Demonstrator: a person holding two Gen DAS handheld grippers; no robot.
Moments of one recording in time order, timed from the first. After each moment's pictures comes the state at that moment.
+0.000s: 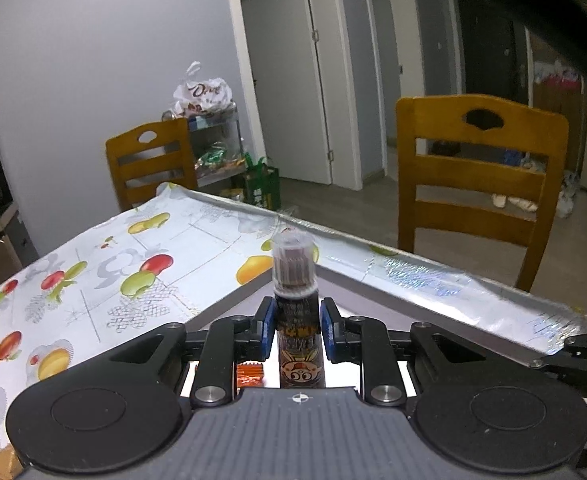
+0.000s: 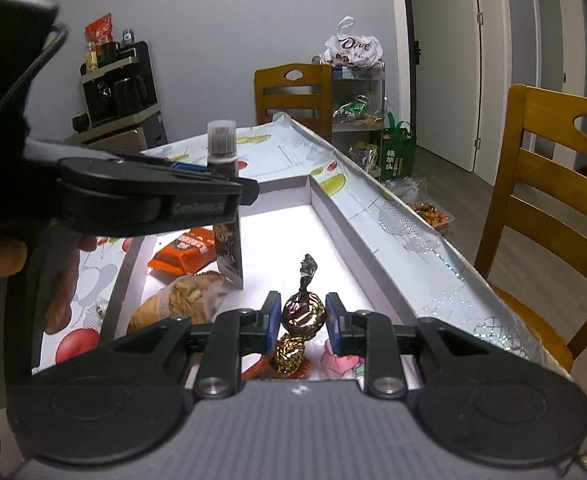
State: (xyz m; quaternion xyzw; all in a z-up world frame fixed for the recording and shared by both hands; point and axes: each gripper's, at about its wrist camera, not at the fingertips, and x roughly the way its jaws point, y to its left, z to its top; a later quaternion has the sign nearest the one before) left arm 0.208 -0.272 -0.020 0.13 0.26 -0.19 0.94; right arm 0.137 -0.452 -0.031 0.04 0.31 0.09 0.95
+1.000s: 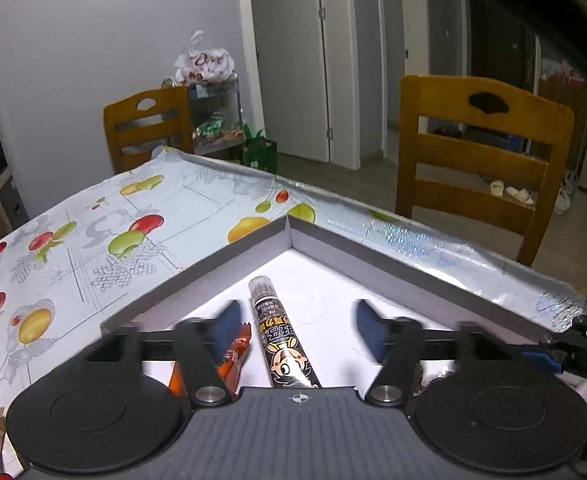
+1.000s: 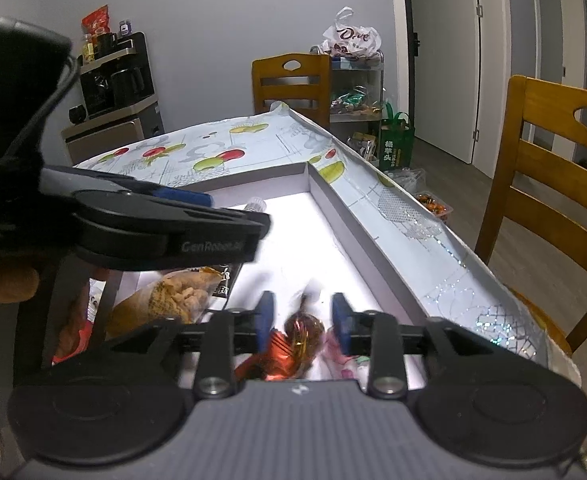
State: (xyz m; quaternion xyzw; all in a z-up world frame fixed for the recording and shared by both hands) left arm 0.205 -0.264 -0.037 0.10 0.29 -0.19 0.93; right arm 0.150 -0.447 -0.042 0.04 0.32 0.08 0.94
